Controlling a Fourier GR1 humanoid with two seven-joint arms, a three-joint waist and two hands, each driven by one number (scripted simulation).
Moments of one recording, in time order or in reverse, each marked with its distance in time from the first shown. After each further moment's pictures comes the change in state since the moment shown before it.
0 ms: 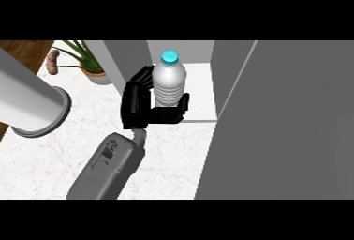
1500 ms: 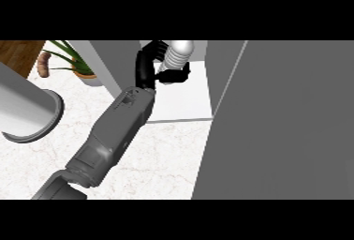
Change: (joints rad) left arm -0.536 0.000 0.170 0.890 -0.095 0.152 -0.136; right arm -0.010 -0.032 0.001 -0.007 -0.037 -0.002 -0.031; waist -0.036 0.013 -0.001
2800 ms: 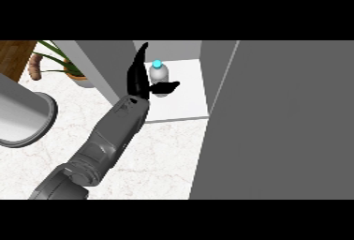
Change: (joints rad) left arm -0.056 -0.001 0.029 0.307 -0.074 0.145 -0.124; right arm 0.009 -0.042 -0.001 0.005 -0.029 0.010 -0.074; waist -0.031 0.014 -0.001
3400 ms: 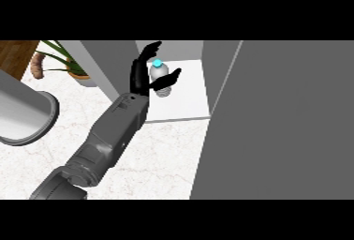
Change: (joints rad) left arm 0.029 0.004 0.062 -0.099 0.053 -0.189 -0.136; right arm 0.000 -0.001 0.009 0.003 -0.006 -0.009 -0.006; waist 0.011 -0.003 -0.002
